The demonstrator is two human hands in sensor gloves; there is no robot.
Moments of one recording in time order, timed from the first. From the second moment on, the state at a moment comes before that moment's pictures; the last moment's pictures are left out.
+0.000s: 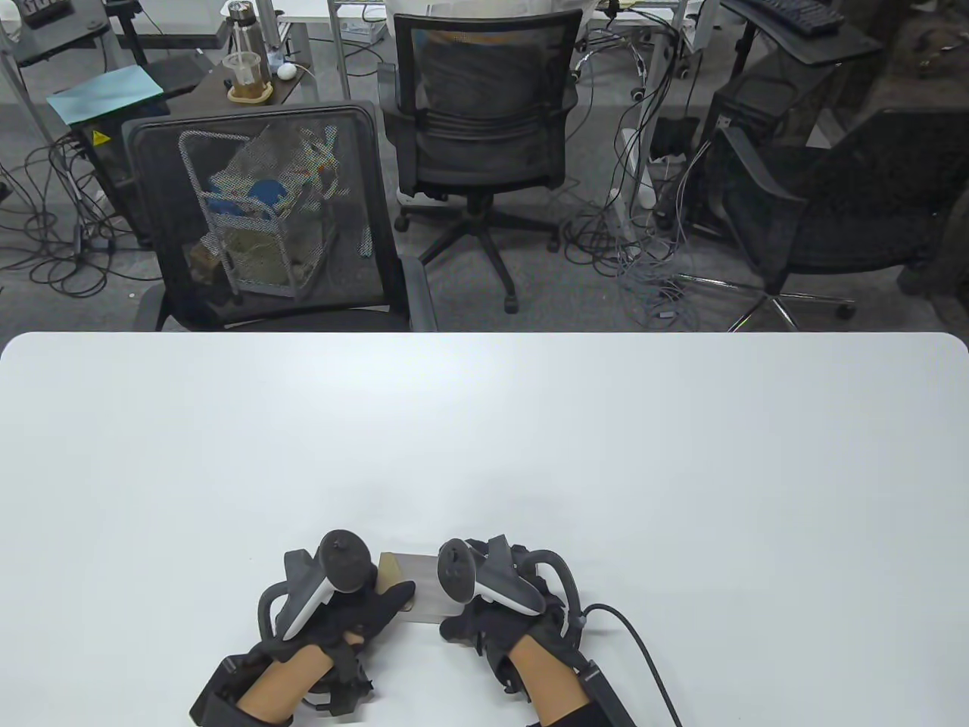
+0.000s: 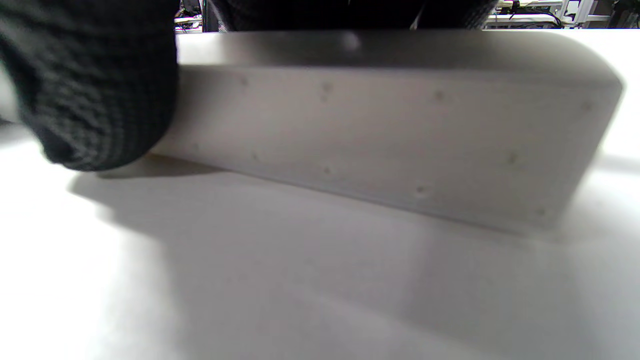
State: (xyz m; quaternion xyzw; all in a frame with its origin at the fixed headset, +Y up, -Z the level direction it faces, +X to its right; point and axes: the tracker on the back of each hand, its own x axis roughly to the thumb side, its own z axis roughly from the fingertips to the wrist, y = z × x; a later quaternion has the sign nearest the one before) left_hand -0.208 -0.779 -0.308 -0.15 0.06 0.15 0.97; right_hand -0.002 -0.764 -0.316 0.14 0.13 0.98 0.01
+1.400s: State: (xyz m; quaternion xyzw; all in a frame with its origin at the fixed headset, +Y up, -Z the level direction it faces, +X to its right) left_hand -0.281 -0.723 -0.307 0.10 0.11 0.02 0.99; right_hand 0.002 -0.766 -0.314 0.14 0.13 0.98 0.02
